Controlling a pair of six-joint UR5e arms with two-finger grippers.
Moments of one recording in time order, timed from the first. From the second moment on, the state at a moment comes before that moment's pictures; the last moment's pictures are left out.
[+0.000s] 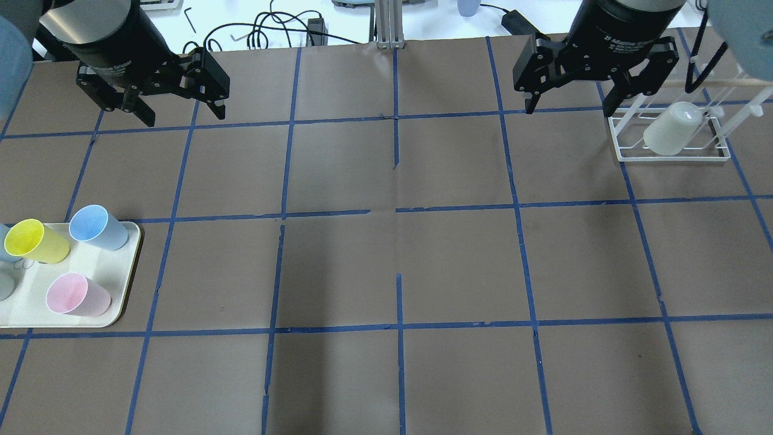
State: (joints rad) left arm -1.54 -1.57 -1.50 -1.54 1.57 -0.03; right arm 1.61 -1.58 1.46 -1.51 -1.55 0.13
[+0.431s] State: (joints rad) left arm -1.54 -1.57 -1.50 -1.54 1.57 -0.03; right arm 1.61 -1.58 1.46 -1.51 -1.55 0.12
